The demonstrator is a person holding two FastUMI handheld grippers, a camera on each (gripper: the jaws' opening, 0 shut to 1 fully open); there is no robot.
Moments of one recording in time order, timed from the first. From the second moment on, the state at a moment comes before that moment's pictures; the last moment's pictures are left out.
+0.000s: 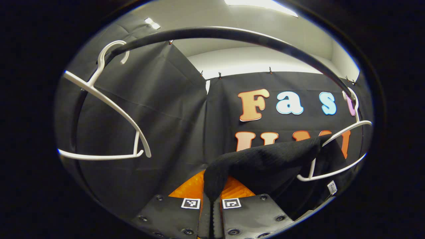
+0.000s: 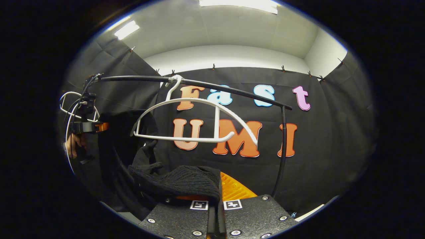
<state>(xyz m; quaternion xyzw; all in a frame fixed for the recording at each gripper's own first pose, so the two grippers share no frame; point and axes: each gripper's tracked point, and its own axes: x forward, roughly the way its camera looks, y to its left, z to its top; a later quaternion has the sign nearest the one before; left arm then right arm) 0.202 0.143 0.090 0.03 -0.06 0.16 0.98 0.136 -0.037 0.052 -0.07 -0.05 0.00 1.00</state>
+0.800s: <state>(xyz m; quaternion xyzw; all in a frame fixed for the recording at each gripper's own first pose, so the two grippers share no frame) 0.176 0.181 0.040 0.04 -0.01 0.19 0.98 0.128 -0.005 0.033 -0.06 -0.03 0.03 1.00</state>
